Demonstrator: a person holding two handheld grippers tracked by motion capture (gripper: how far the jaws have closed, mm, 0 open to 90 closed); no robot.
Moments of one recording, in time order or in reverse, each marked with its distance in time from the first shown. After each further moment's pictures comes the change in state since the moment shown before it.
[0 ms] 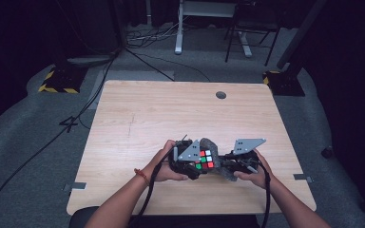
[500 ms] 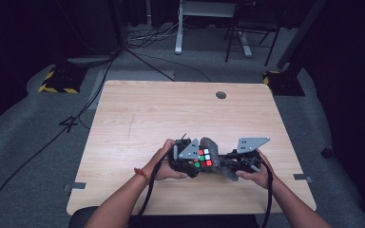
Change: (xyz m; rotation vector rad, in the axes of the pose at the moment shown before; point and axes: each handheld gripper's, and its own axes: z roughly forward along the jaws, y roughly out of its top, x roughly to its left) left arm 0.008 -0.010 0.008 0.019 0.004 -0.038; right arm -0.001 0.003 -0.012 -0.071 0.026 0.009
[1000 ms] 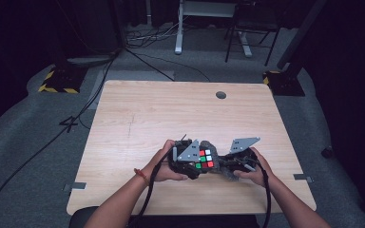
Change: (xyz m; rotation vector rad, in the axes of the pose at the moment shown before) left arm -0.004 0.004 -0.012 -0.009 0.016 0.023; right arm -0.014 -0.013 0.016 0.165 -0.081 0.023
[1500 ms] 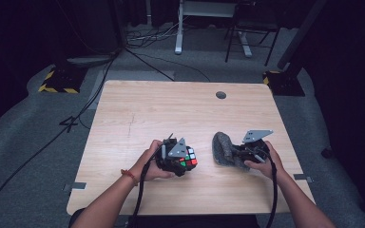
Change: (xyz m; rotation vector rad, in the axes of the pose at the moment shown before) left arm 0.012 -0.040 -0.012 0.161 0.065 -0.095; right arm -0.044 -0.023 -0.019 0.030 -0.166 0.101
